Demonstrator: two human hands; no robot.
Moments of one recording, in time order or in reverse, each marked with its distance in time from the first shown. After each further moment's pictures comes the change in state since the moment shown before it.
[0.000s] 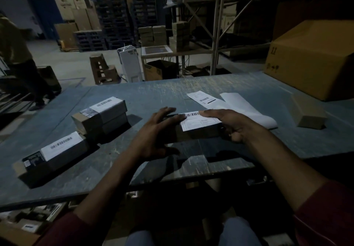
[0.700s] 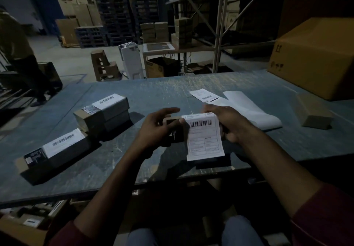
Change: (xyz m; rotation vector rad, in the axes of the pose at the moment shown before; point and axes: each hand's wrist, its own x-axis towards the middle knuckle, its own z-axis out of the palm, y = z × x) left_hand 0.009 0.047 -0.013 -0.787 0.184 -0.646; right_hand 0.000 0.002 0.021 -0.128 0.139 -0.121
